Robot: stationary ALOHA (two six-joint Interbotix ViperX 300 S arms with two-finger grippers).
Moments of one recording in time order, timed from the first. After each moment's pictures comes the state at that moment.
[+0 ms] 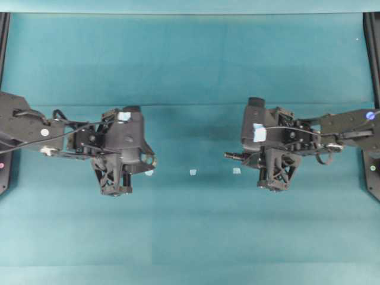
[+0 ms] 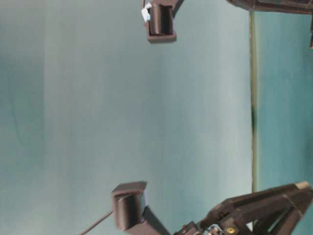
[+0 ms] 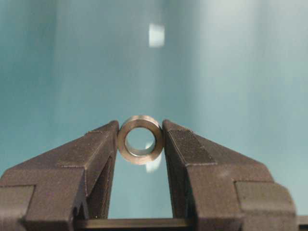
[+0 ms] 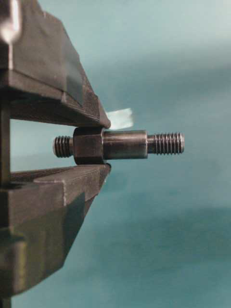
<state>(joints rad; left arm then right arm) 0.01 -0.09 0.82 0.02 0.02 -0.05 -0.05 -0.10 0.90 0.04 0.15 0.11</state>
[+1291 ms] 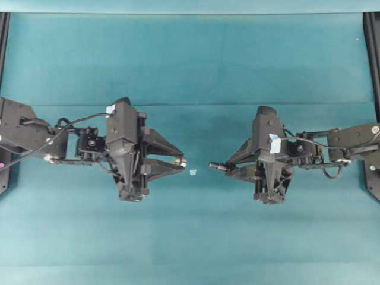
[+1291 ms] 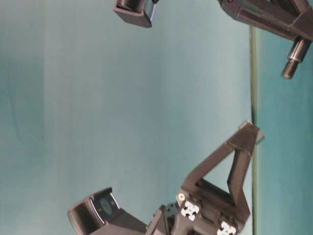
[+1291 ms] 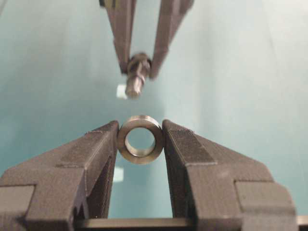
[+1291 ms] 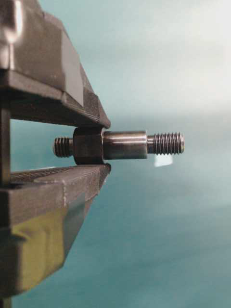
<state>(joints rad) -0.02 -0.02 0.80 0.02 -0.41 -0.18 0.03 -0.09 0.95 0.04 -0.19 0.14</state>
